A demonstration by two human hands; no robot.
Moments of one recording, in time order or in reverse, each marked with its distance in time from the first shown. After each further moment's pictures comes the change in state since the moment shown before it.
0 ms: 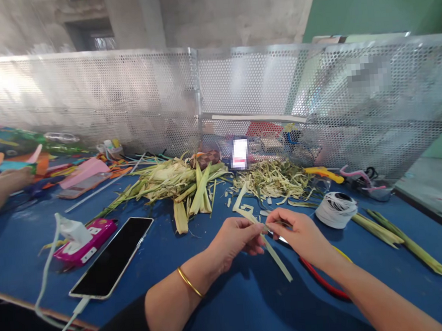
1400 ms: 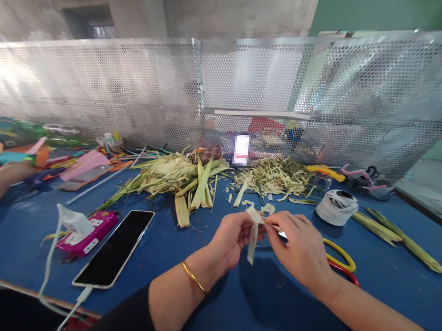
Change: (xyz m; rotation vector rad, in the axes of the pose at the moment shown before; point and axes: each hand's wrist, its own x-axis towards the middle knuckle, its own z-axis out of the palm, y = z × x) left_hand -0.003 0.002 0.006 -0.496 0.081 -0.065; right_hand -0.020 -0.008 0.026 -0.629 0.448 -0.528
